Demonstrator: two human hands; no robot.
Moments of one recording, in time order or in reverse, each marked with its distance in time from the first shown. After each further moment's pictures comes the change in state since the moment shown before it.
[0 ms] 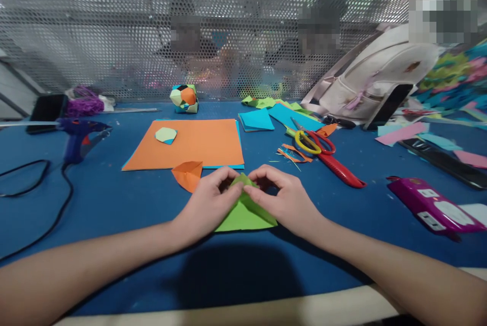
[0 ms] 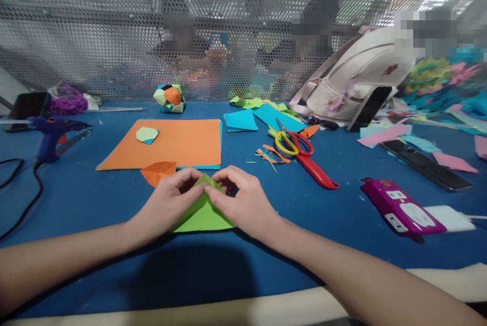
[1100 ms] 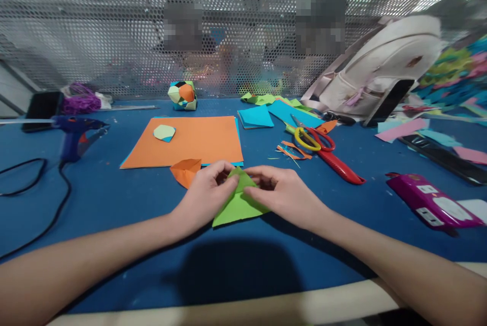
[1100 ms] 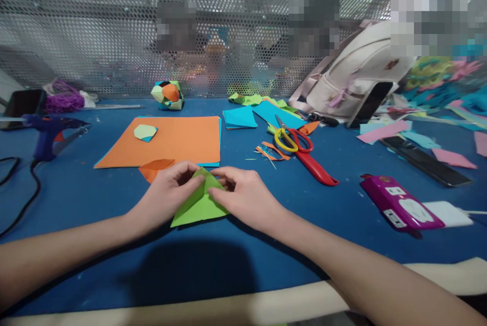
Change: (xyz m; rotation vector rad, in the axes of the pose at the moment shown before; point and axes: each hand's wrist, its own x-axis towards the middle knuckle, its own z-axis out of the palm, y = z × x) left_hand 0.006 0.000 -0.003 0.020 0.017 -0.027; right_hand 0.004 0.002 -0.007 0.047 -0.188 0.184
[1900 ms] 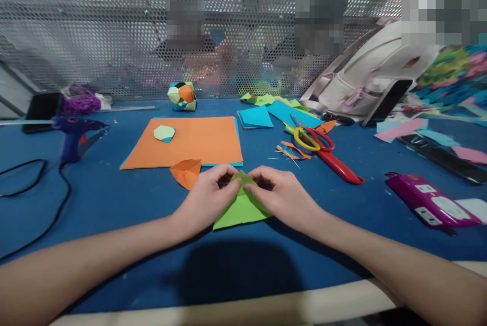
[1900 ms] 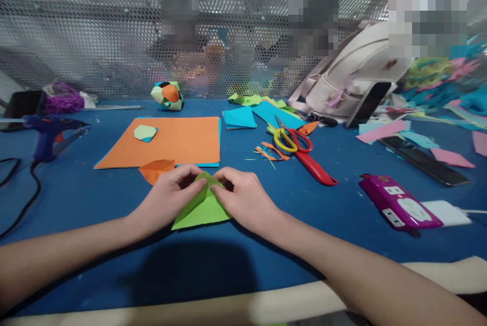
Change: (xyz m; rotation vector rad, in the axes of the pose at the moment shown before) left_hand -0.002 0.000 0.002 0.039 -0.023 0.072; right_hand 0.000 0.002 0.003 -0.100 0.062 -0.067
